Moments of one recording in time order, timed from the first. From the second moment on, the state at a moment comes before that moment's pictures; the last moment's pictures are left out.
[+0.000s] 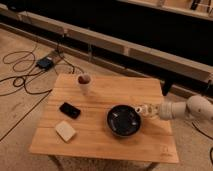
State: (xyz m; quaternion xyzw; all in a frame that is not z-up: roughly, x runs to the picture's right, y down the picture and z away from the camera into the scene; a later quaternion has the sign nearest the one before) arm 0.234 0.141 0.801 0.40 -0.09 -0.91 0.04
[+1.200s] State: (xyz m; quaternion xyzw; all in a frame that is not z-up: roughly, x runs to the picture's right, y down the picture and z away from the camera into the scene) arm 0.272 0.126 0.821 0.41 -0.10 -0.88 0.22
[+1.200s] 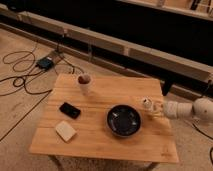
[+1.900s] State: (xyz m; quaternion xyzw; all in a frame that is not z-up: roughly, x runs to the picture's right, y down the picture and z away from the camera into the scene) arm 0.302 0.117 0.837 0.41 -0.09 -0.82 0.39
